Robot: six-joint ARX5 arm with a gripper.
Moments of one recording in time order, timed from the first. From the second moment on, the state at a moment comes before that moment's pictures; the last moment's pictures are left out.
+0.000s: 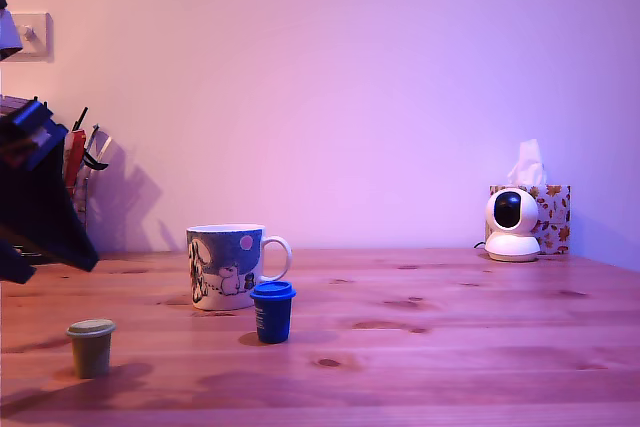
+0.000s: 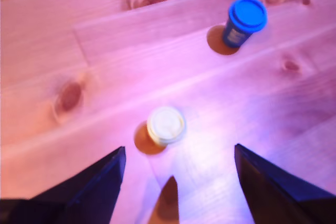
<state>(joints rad) -0.45 0.98 0.37 -0.14 0.13 -0.16</state>
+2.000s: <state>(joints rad) -0.45 1.42 0.33 0.31 0.14 -0.01</state>
